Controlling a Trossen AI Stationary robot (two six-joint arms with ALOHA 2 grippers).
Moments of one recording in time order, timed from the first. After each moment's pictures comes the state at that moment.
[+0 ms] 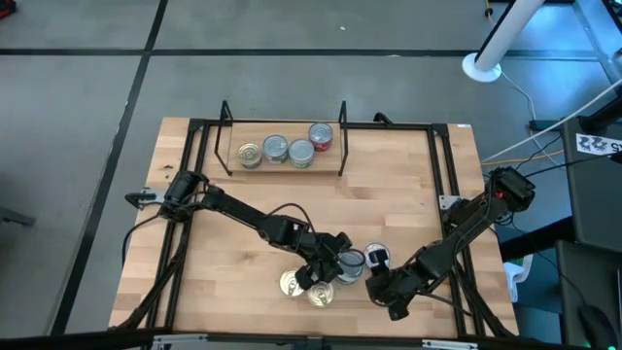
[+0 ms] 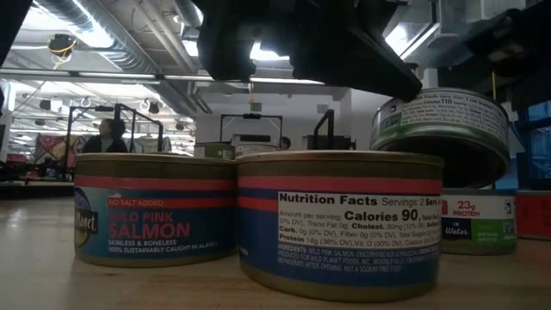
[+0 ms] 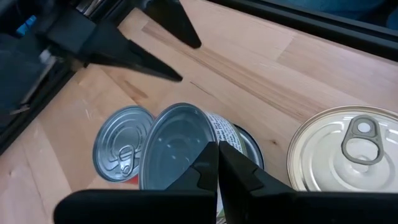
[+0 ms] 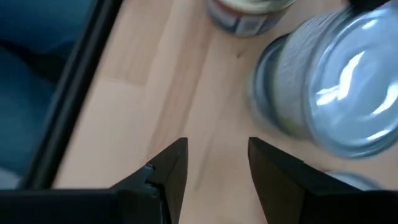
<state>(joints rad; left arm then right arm) -0.28 2.05 1.47 -0.12 0.09 0.62 0.76 1.62 1.05 -0.51 0.18 0.42</state>
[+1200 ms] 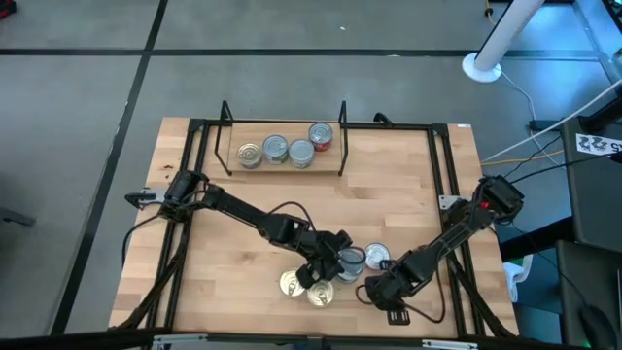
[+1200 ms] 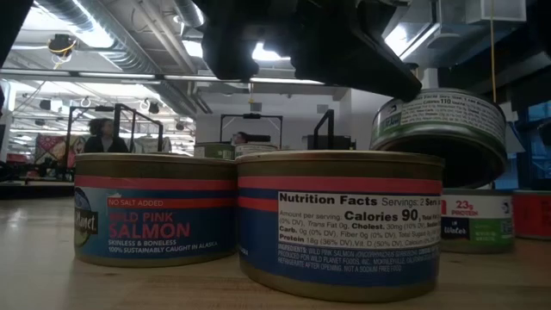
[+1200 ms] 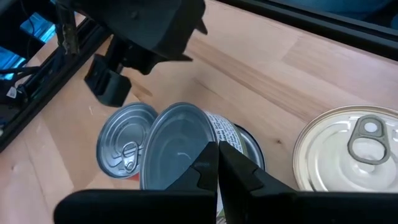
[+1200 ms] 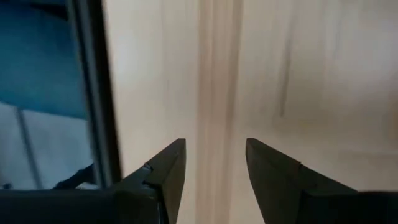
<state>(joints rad) -0.27 2.05 1.47 -0.12 0.09 0.61 0.71 1.75 1.05 -0.55 -0.27 0.74</state>
